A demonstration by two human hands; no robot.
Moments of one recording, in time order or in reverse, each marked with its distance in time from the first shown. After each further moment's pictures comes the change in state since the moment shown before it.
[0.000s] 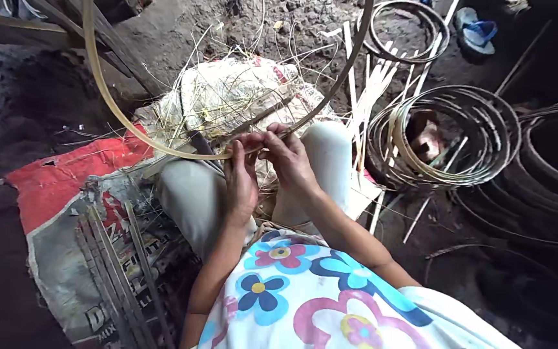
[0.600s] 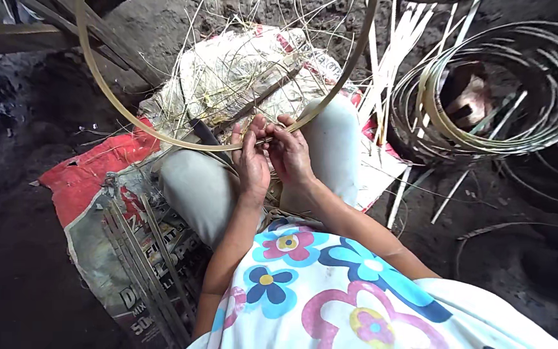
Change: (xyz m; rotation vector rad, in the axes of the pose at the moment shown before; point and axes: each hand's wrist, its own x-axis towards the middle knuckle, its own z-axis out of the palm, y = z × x) left_hand 0.009 -0.019 0.021 0.063 0.165 -0.121; right_hand -0.022 0.054 -0.021 0.363 0.117 0.011
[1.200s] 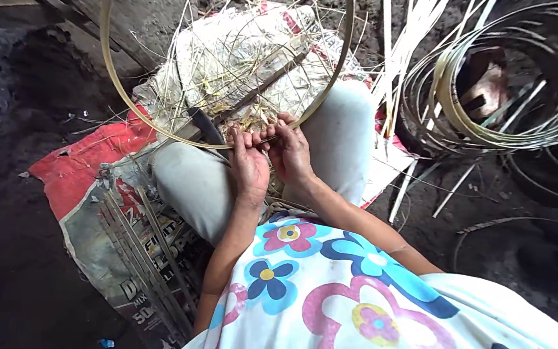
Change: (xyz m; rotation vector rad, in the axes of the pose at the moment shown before) left_hand 0.003 -0.004 -0.019 -0.251 0.017 -0.049; right_hand 0.023 0.008 0.018 0.070 0.136 0.087
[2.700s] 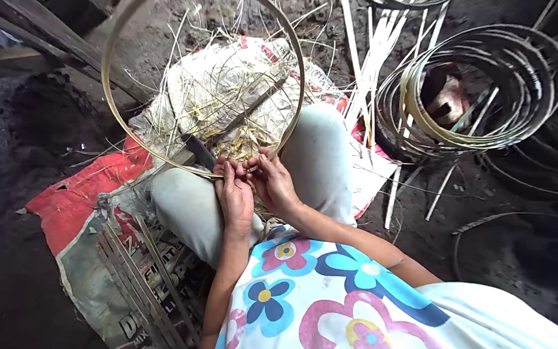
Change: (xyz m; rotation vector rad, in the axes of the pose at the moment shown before) left_hand -0.002 0.001 -0.028 0.016 -0.022 0.073; right_hand -0.037 0.007 0.005 -0.154 0.004 0.113
